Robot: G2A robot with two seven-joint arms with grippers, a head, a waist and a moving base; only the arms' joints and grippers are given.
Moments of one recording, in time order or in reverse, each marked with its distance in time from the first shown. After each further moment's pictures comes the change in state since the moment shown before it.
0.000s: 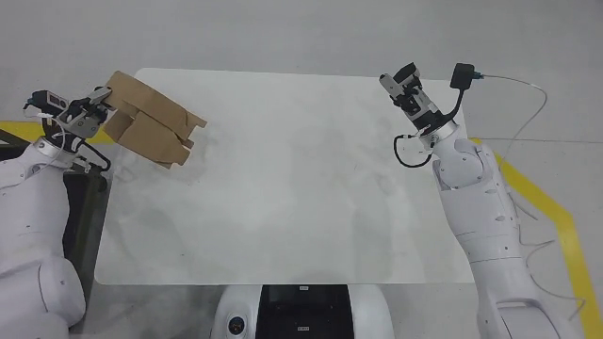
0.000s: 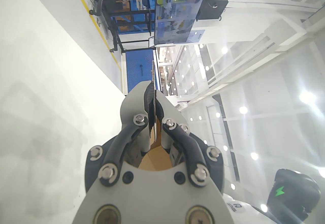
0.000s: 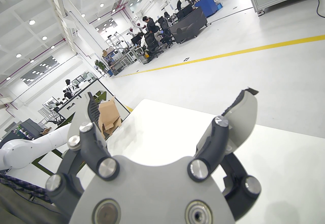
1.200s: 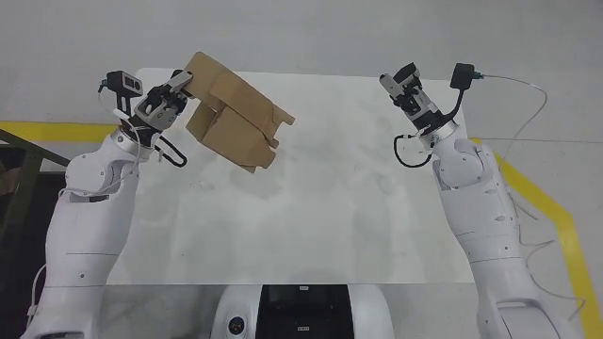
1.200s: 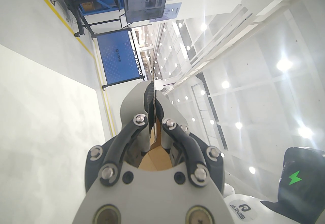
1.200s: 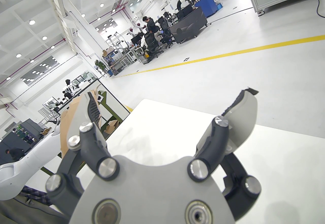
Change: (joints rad) left arm 0.436 -0.091 0.222 -0.971 -0.042 0.159 0.582; right arm 0.000 0.000 0.000 0.000 0.000 0.000 0.000
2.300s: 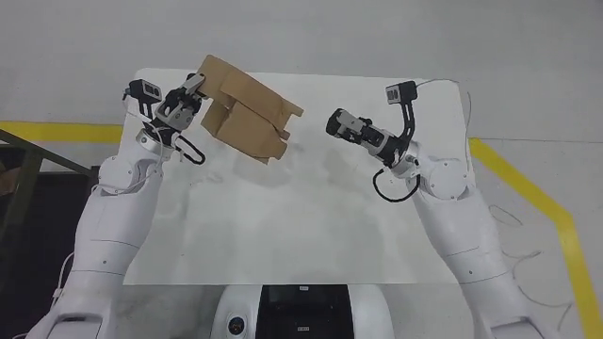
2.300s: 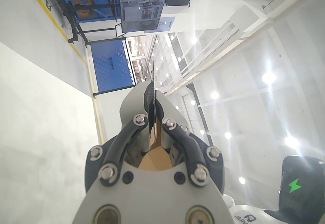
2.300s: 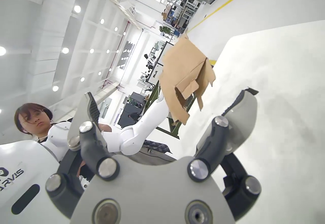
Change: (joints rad) left arm -0.098 -0.047 0.143 0.190 -0.055 -0.126 0.045; right arm -0.088 -0.001 -0.180 -0.201 0.766 0.215 0.646
